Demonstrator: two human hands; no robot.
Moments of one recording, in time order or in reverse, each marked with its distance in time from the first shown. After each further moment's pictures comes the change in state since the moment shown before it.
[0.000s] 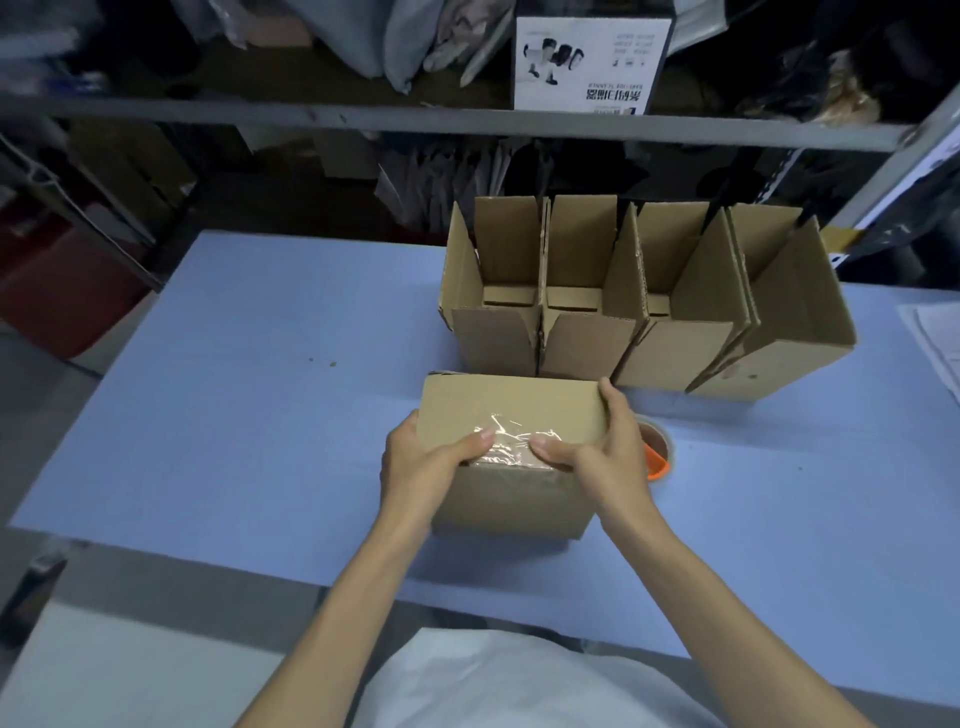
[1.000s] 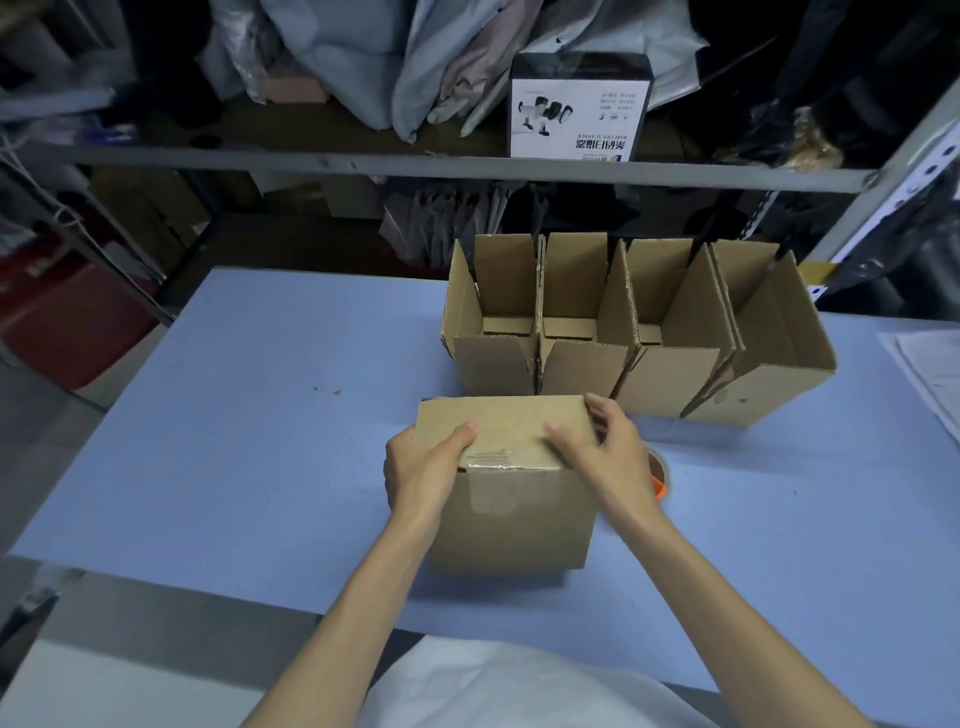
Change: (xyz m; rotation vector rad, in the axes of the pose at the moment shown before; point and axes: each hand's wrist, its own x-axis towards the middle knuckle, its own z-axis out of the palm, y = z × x) left_hand 0.009 0.011 0.007 -0.038 0.194 -0.011; right_hand 0.013 -0.009 -0.007 -0.106 0.022 -0.071
